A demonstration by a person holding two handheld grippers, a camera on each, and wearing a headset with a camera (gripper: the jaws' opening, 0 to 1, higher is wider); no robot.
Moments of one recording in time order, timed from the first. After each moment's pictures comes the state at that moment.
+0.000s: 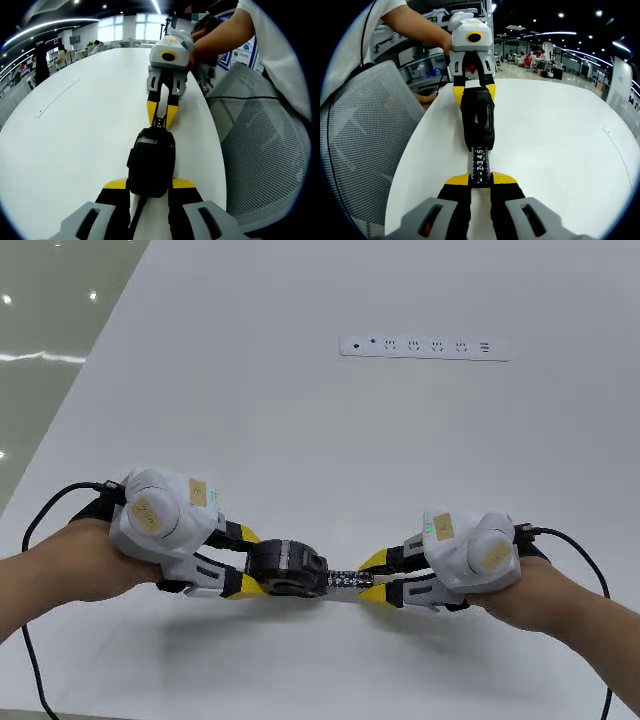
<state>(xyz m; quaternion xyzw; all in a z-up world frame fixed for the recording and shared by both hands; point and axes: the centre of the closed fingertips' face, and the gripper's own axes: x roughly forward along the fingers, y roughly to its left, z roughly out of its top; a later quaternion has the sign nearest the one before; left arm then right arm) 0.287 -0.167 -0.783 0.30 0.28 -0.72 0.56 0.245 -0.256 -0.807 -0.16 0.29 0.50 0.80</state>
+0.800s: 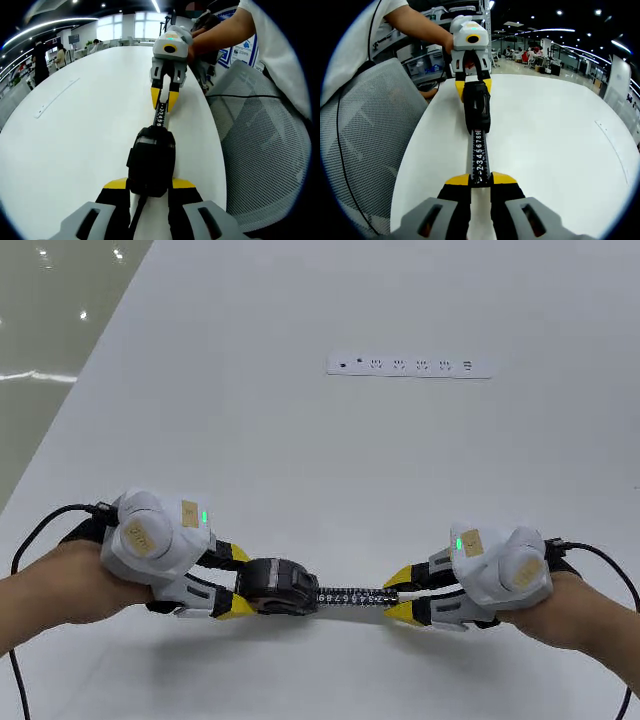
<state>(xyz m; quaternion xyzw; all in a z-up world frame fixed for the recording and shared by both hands) 0.287 -0.167 -0.784 0.31 0.28 -0.72 0.56 0.227 -0.293 -0.799 -0.17 0.31 0.49 0.80</state>
